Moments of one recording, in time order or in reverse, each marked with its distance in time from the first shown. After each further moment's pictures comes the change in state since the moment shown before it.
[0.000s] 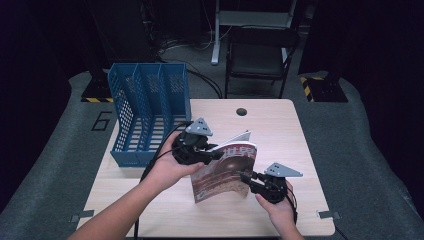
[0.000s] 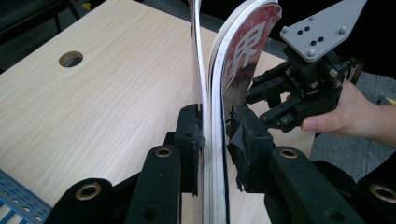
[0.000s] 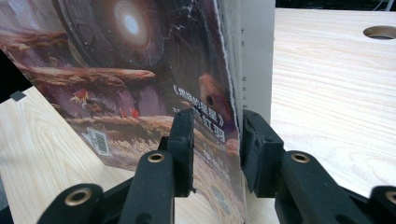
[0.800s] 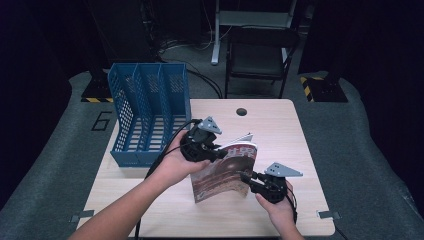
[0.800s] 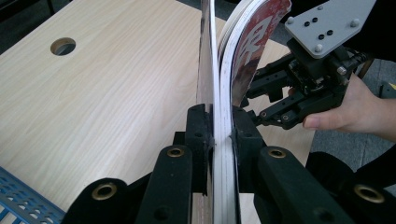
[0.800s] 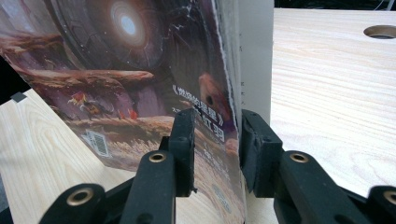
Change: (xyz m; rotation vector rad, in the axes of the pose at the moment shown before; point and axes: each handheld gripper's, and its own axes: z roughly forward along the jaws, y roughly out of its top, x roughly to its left) left arm -0.003 0.012 0.012 0.074 0.004 -0.002; right arm -0.001 -0.001 0.000 0.001 0.008 0.007
